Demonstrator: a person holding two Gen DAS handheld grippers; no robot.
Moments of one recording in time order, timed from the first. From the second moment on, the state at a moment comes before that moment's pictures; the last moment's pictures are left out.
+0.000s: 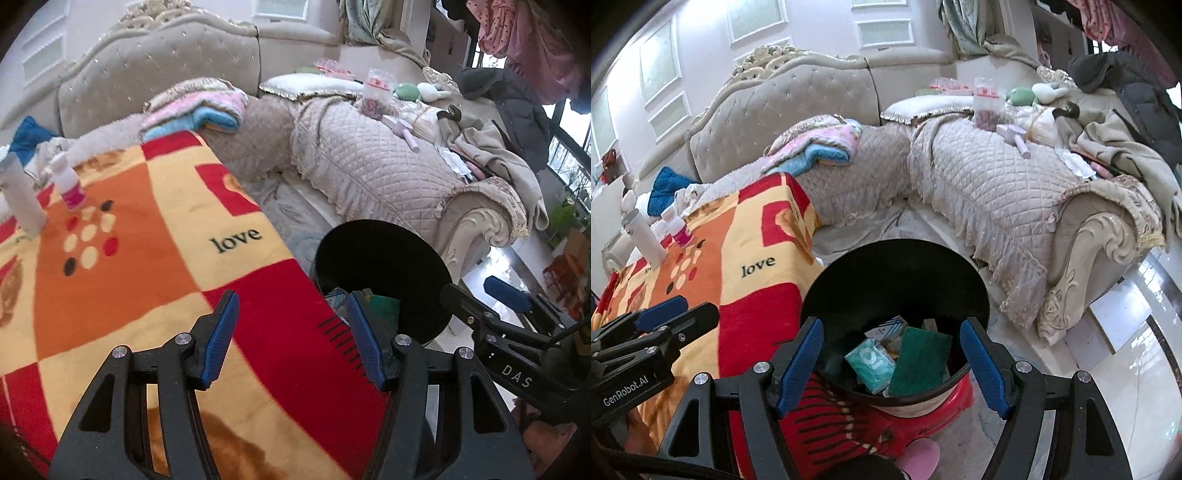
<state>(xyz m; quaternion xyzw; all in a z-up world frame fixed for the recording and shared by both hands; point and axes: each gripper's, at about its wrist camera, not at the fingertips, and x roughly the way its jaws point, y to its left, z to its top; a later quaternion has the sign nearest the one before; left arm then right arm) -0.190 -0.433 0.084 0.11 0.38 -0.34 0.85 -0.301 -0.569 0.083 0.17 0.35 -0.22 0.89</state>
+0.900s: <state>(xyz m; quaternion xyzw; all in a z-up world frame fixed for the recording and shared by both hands) -0.238 -0.390 0.115 0.12 0.28 -0.34 0.89 -0.329 -0.538 0.110 0.15 0.32 -0.24 0.91</state>
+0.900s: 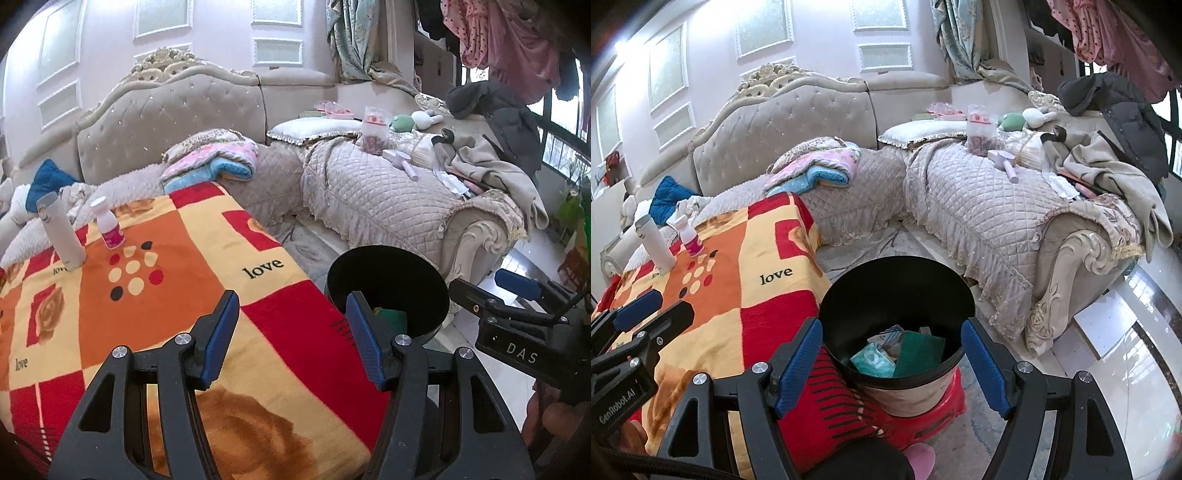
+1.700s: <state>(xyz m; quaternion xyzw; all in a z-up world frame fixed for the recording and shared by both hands) -0.235 -0.385 0.115 0.11 0.29 -0.35 0.88 -0.325 -0.535 0.115 0.14 0.32 -0.24 0.91</state>
